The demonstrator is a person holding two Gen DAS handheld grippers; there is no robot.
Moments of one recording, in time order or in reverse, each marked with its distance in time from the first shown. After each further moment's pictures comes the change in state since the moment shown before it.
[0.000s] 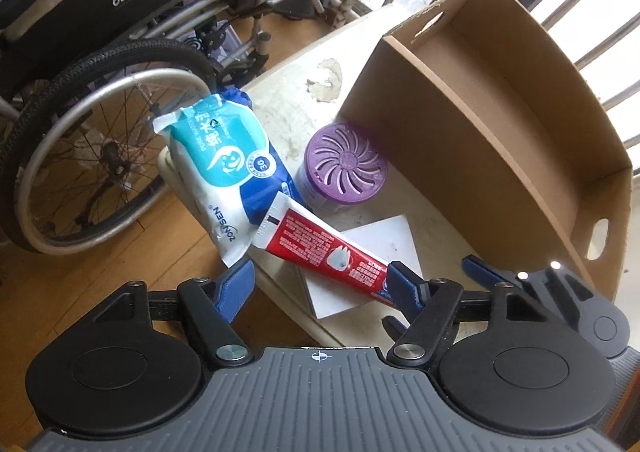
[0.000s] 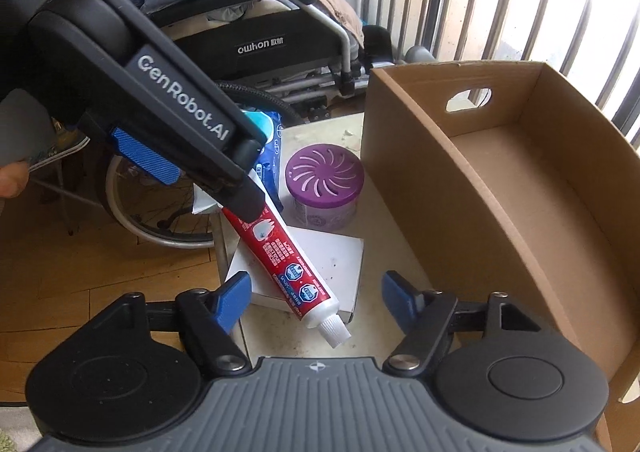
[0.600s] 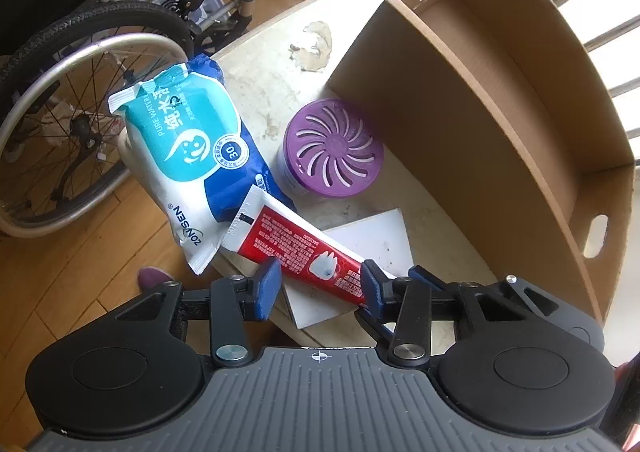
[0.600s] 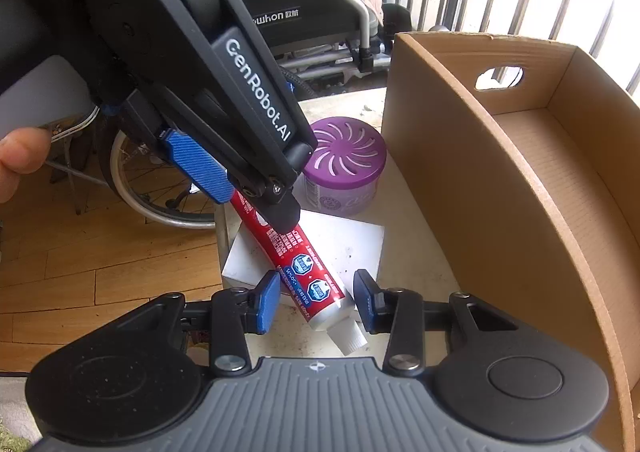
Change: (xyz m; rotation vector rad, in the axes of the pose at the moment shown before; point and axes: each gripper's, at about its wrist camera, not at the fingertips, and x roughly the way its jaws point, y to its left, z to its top) left arm 0.028 -0.001 0.019 -0.016 0.113 -0.051; right arm 0.025 -0.002 -0.002 -0.002 0.059 0.067
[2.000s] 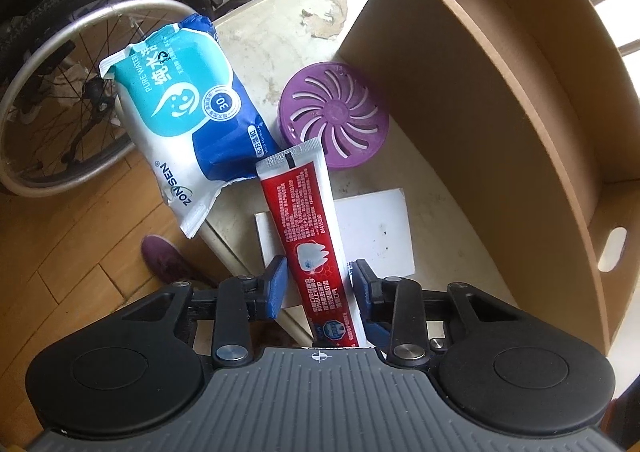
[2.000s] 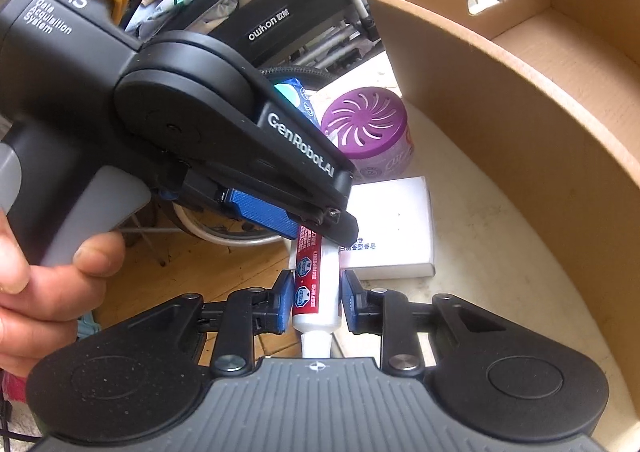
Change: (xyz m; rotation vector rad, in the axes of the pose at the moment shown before) left arm 0.019 -0.014 -0.007 -0.094 0.048 0.066; right arm -0.018 -0.028 -0.017 0.321 0.040 0.262
